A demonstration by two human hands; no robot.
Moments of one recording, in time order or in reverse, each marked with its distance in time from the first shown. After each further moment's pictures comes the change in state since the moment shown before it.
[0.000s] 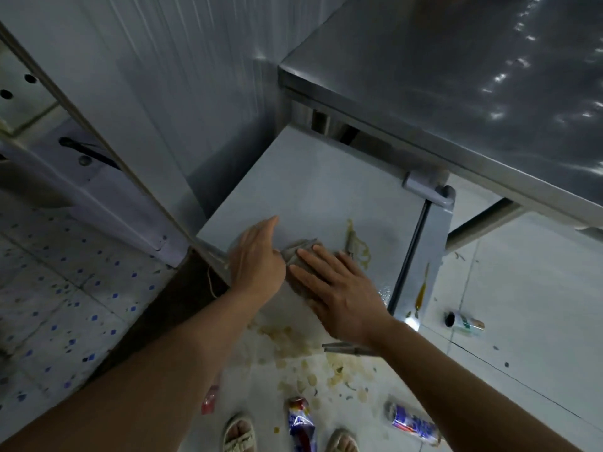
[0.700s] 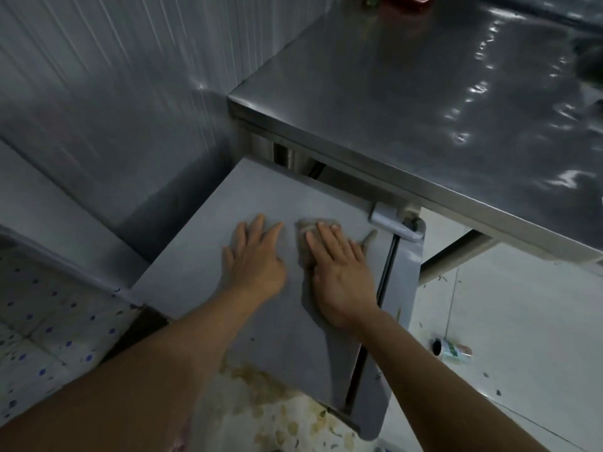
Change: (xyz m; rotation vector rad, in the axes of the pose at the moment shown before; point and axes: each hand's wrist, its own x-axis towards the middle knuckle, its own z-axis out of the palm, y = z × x) left_hand 0.079 0.053 0.044 0.240 -0.143 0.015; right_hand 0.043 0.088 -0.011 0.115 0.081 0.387
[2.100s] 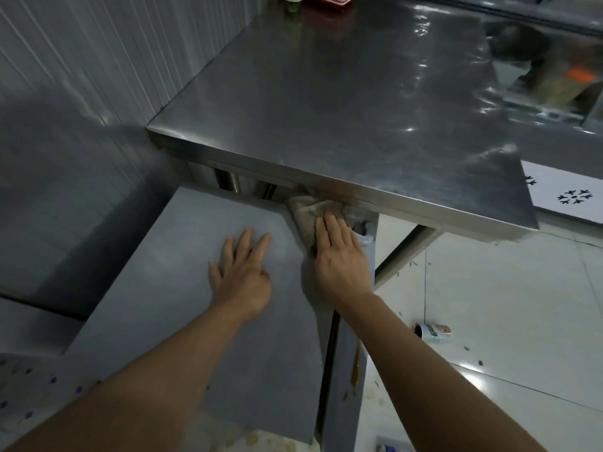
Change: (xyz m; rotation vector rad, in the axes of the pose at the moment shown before) left_hand 0.037 0.034 0.034 0.071 -0.038 0.118; right_hand 0.022 0.064 -0.020 -0.106 0.095 0.298
